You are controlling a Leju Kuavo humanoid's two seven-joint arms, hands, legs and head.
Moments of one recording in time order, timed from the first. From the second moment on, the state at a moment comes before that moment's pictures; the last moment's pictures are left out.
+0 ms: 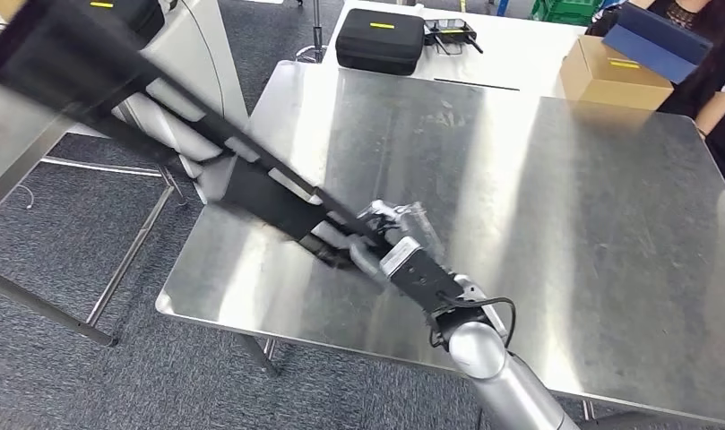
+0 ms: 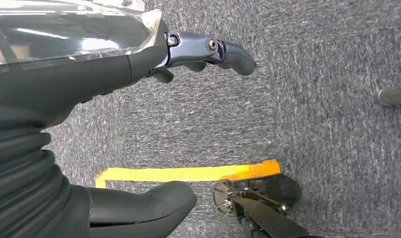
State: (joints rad) left arm -0.04 0.02 -0.69 -0.19 0.61 0.36 -0.39; right arm -0.40 -0.06 0.61 -1.57 0.19 -0.16 -0.14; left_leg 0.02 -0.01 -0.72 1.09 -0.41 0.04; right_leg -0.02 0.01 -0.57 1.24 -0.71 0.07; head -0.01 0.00
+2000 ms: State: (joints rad) left arm -0.05 0.02 -0.71 -0.19 0.58 0.36 -0.31; right arm -0.91 0.14 0.81 -0.75 0.43 -0.15 0.13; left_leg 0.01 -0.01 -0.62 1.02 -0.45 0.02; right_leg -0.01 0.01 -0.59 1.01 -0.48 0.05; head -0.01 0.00
